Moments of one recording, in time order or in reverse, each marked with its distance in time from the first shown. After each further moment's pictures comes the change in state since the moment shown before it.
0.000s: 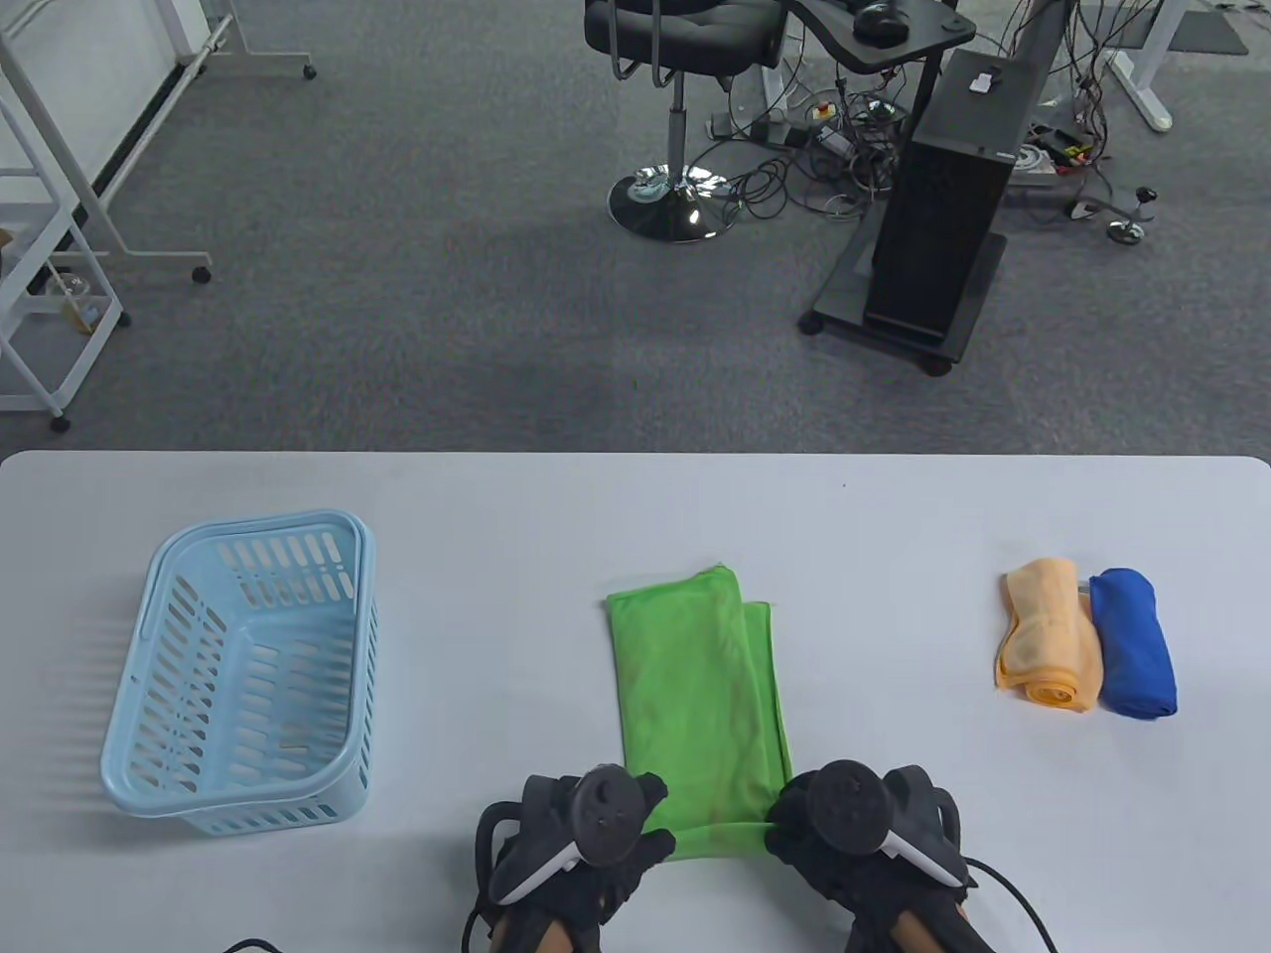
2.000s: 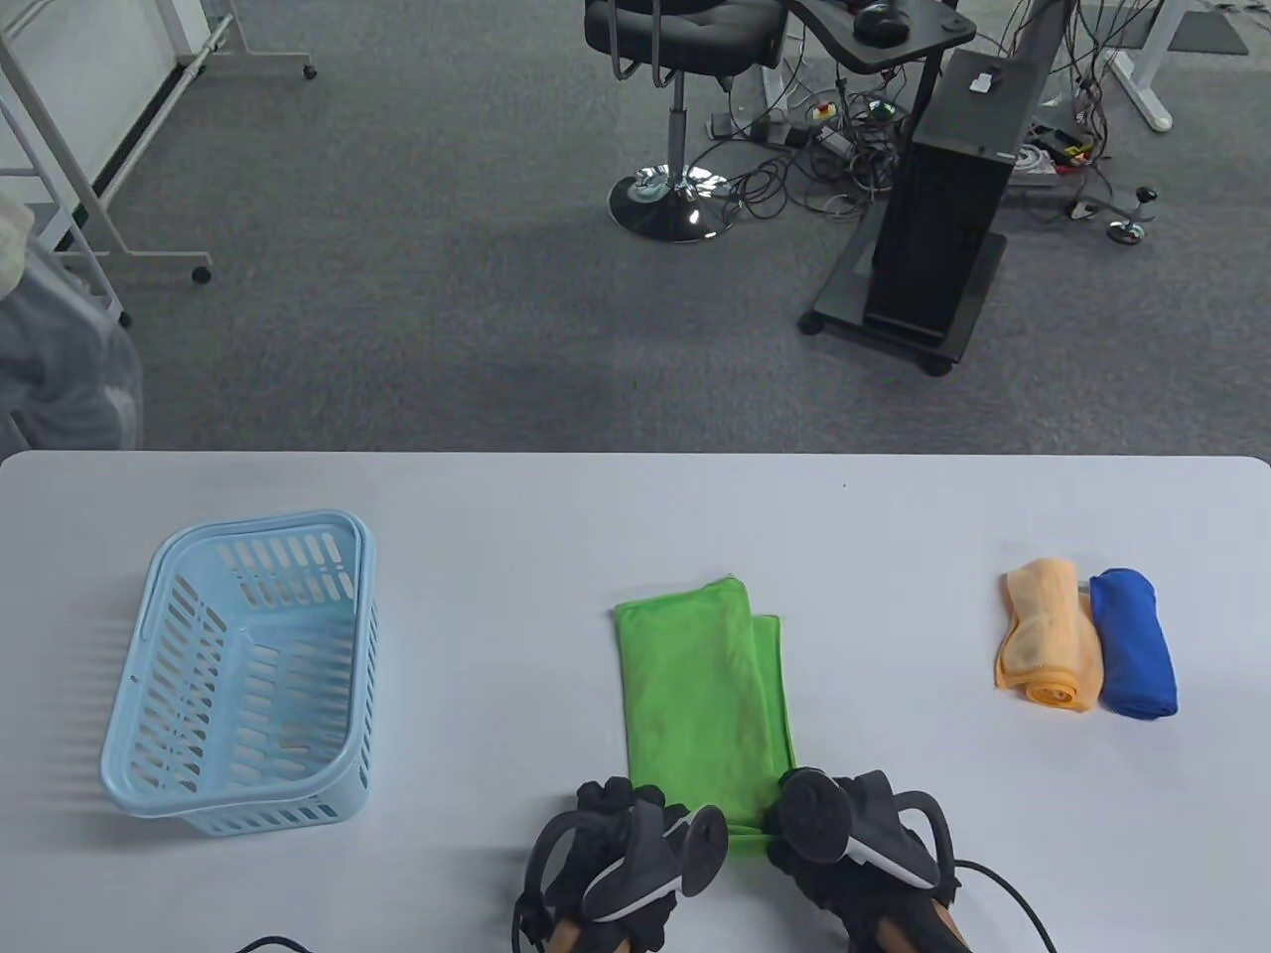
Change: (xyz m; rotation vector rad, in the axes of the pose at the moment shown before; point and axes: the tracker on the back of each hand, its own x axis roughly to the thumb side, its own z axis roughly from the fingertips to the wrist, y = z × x) left_hand 0.038 -0.025 -0.012 0.028 0.038 -0.288; right_hand 0.012 0.008 -0.001 0.100 0.029 0.137
